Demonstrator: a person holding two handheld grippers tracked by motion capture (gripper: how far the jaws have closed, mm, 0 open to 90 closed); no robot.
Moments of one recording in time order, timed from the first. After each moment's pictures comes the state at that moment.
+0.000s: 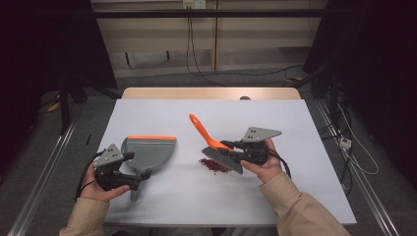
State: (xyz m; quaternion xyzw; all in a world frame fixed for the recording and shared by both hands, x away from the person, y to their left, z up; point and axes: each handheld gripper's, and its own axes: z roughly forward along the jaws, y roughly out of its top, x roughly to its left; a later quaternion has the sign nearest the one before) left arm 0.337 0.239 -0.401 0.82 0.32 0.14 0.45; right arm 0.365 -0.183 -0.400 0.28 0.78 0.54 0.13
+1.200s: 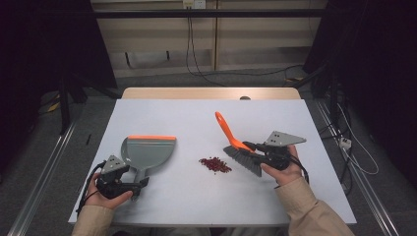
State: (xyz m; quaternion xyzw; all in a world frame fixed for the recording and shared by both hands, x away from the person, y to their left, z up) left arm 0.327 0.242 -0.430 0.81 0.42 0.15 0.38; right arm 0.345 -0.231 -0.405 0.33 0.77 0.53 0.17
